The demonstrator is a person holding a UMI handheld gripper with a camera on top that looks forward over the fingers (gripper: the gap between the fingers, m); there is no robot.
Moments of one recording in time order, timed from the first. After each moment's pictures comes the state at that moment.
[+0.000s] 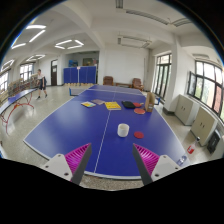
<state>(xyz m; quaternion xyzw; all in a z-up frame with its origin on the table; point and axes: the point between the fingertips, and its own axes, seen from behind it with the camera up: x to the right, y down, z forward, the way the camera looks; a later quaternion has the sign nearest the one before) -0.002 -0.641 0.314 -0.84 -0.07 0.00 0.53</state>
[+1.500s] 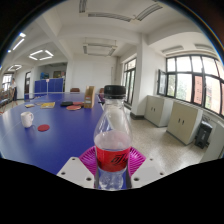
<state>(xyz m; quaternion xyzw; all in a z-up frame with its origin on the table) 0.596 -0.455 0.099 -0.79 0.05 -0.09 0.60</state>
